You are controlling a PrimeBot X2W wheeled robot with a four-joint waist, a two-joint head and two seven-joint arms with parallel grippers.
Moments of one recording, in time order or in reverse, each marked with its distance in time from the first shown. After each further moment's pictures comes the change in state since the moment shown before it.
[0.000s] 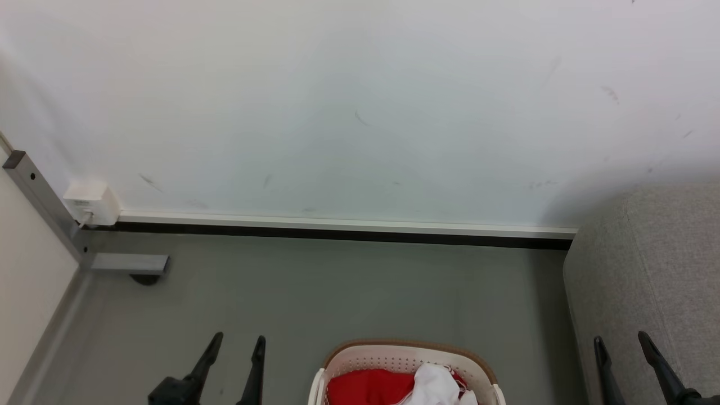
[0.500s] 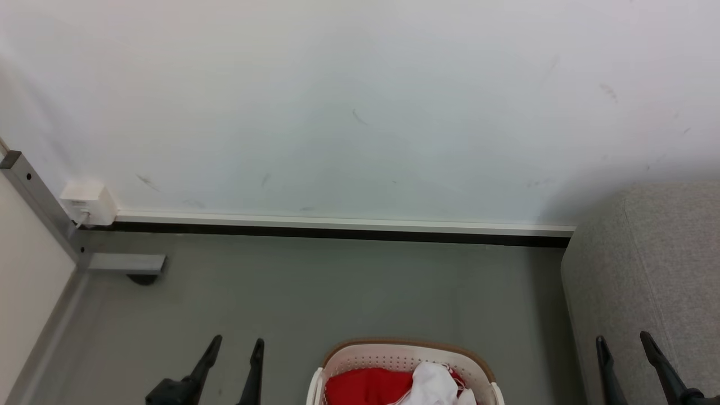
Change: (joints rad) left arm 0.000 -0.001 0.008 0.017 -0.006 -0.013 -0.006; right arm 0.000 0.001 -0.003 0.000 0.008 0.000 -0.005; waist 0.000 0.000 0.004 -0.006
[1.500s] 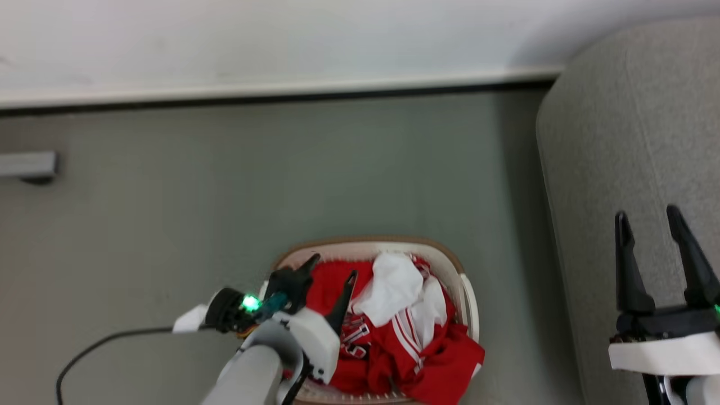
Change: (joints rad) left arm -0.482 -0.002 -0.386 0.401 -0.031 0.046 0.054; right arm -0.238 -0.004 -0.006 -0.140 0.022 0.000 -0.002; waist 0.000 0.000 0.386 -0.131
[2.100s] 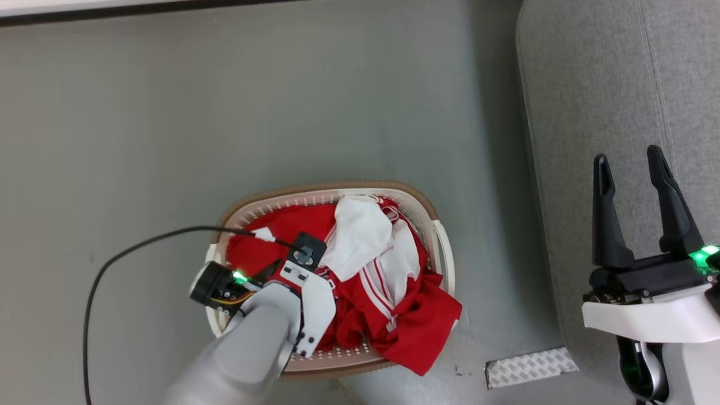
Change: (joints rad) left arm -0.285 0.000 -0.263 0.357 -0.035 0.200 0.378; right arm -0.135 0.052 0.069 -0.062 0.043 0.000 0.000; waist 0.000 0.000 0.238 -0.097
